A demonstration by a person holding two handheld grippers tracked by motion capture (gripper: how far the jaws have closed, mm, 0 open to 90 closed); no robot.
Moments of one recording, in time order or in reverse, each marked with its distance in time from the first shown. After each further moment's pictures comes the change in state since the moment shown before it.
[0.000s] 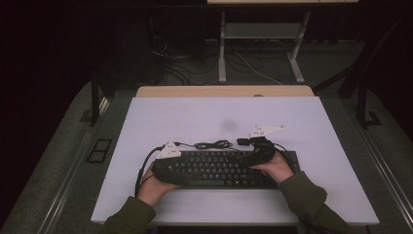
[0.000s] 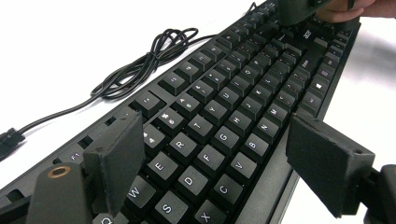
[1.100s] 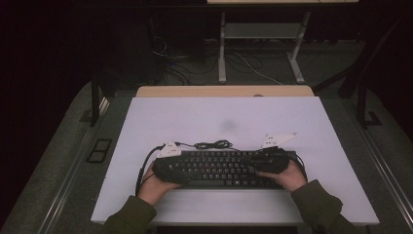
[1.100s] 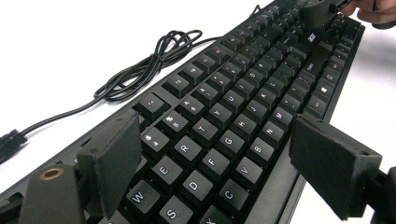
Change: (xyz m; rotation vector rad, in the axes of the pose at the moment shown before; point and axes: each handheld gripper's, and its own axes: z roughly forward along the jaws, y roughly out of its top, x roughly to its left) left arm 0.002 0.000 0.003 -0.005 0.005 -0.012; right arm 0.007 -0.019 -0.036 0.068 0.054 -0.056
